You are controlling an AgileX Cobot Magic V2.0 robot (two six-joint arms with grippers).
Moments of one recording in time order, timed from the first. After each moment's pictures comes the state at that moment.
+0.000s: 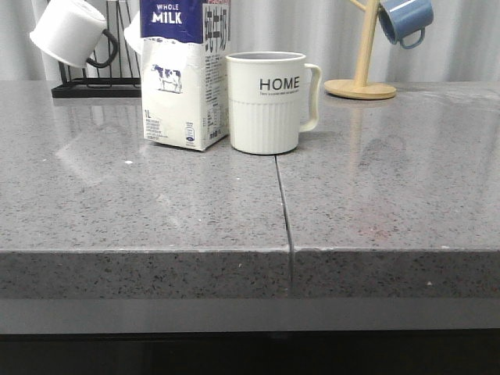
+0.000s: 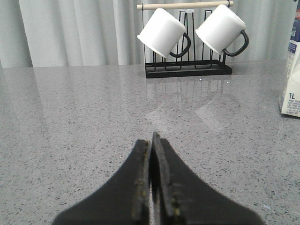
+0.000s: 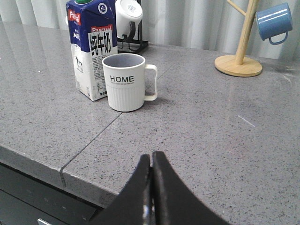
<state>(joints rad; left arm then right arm) -0.01 0.00 -0.01 0.02 0.09 0.05 0.39 0.02 -0.43 0.03 0.61 0.01</state>
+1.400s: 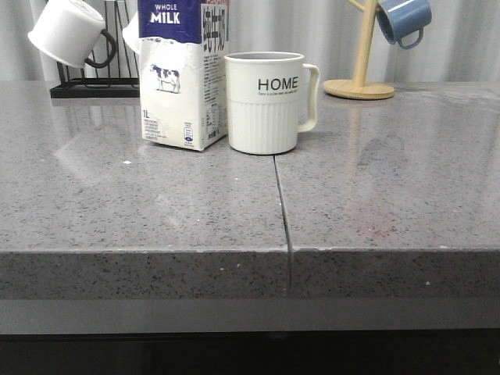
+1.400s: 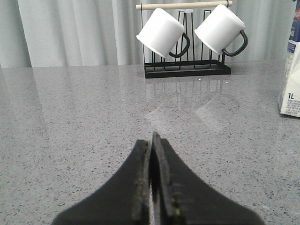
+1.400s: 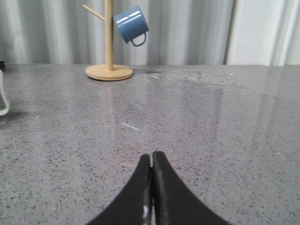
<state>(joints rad) -0.01 0.00 -0.01 0.02 0.09 0.05 -0.08 0.00 0.02 0.01 0.03 0.01</state>
